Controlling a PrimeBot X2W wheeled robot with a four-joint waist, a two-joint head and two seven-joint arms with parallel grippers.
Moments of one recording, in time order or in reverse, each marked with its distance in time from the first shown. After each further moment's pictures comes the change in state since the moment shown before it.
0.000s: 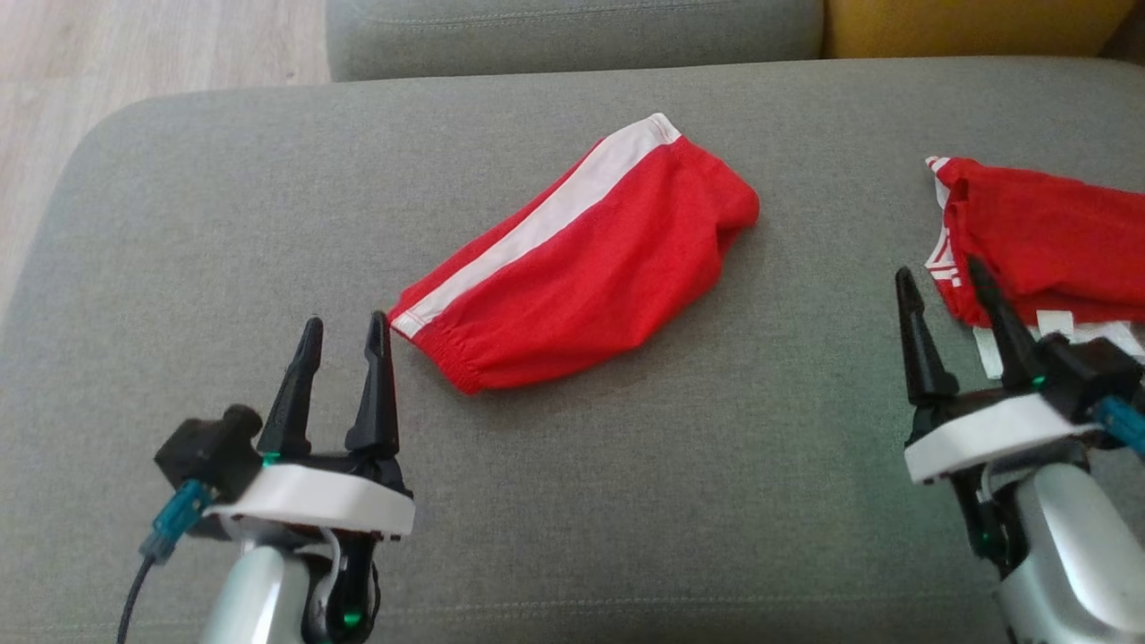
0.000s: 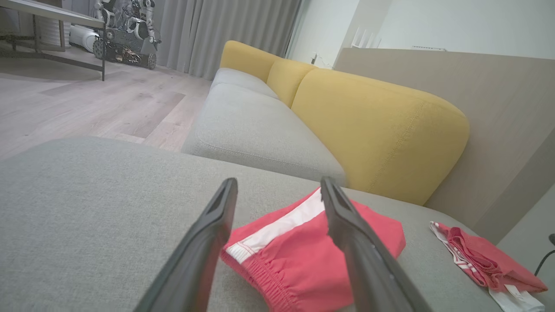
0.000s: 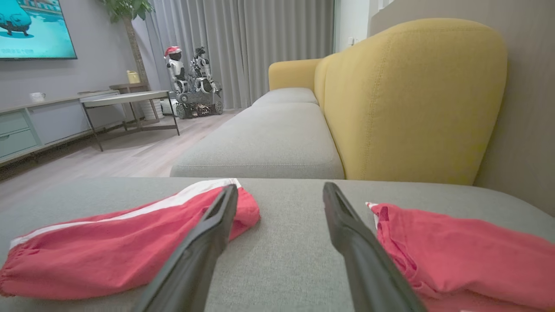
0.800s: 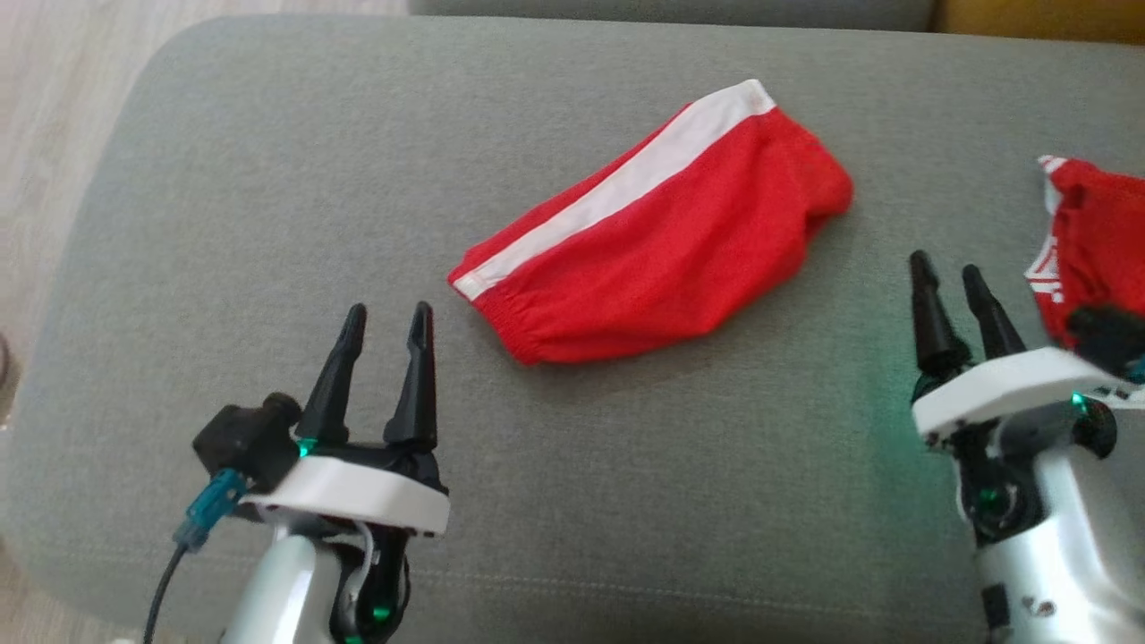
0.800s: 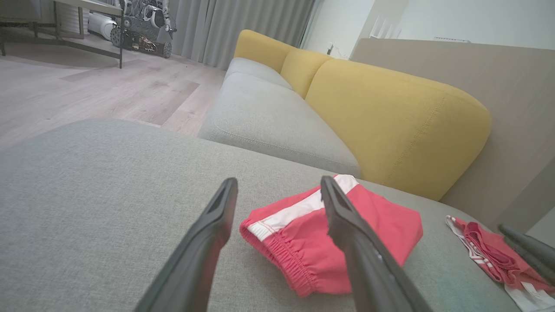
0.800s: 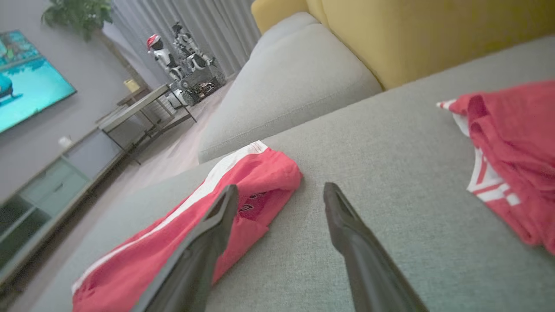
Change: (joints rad) left arm -0.008 0.001 -0.071 -0.027 -0.008 0.008 0.000; right arm -0.014 0.125 -0.141 -0.024 0.232 0.000 0.254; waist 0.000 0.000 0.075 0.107
